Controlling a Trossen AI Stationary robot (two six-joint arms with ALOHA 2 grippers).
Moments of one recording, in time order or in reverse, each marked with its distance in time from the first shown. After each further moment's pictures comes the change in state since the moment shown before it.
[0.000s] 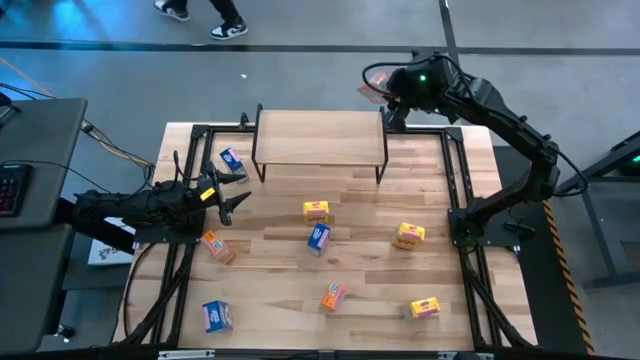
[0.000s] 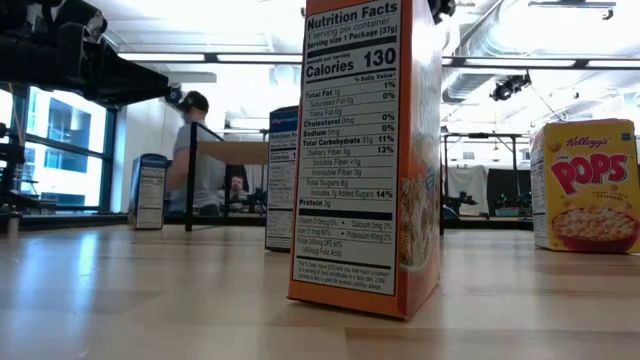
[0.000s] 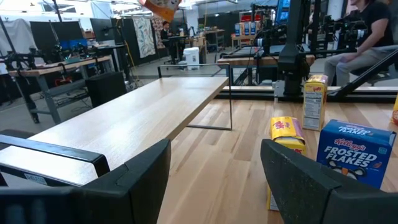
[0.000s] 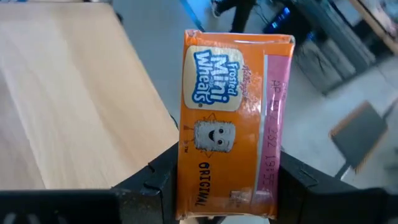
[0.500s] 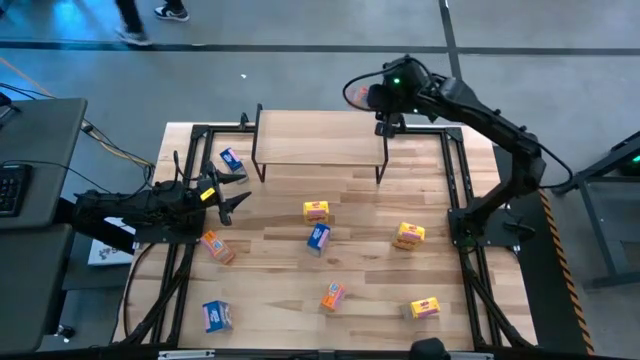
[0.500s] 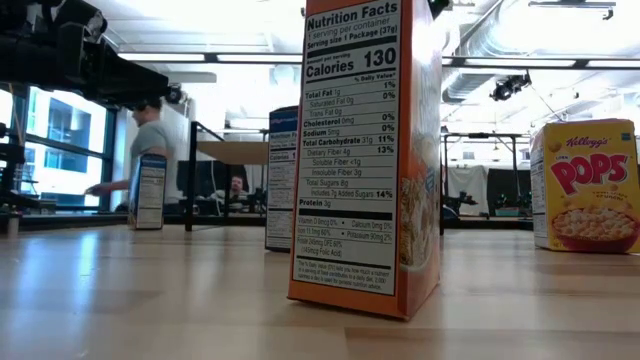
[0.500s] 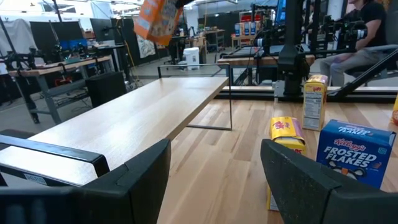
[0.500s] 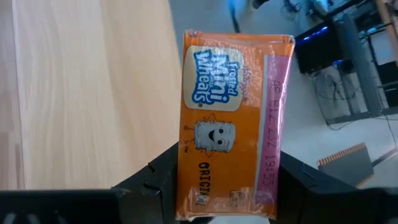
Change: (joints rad) left arm 0.000 0.000 0.000 0.000 0.000 0.000; right arm 0.000 0.123 0.000 -0.010 -0.043 -0.271
